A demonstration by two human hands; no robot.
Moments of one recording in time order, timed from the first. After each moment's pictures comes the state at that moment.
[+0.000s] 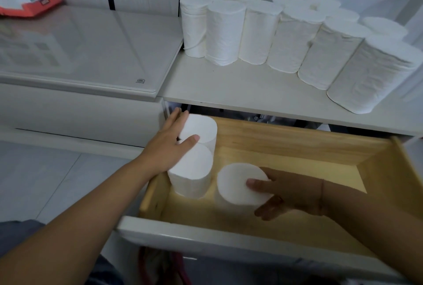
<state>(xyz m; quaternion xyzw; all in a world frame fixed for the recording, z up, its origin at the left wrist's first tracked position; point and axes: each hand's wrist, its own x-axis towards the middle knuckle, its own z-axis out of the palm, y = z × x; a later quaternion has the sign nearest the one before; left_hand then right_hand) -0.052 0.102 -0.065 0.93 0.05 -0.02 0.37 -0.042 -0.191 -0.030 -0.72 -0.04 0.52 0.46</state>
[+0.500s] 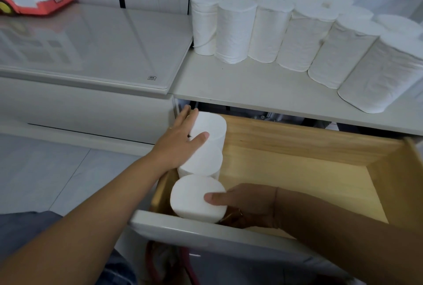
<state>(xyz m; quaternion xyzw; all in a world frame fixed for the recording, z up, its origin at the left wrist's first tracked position) -0.055 0.097 -0.058 0.94 0.05 -0.02 0.35 -0.084 -0.104 -0.044 -0.66 0.03 0.59 0.46</state>
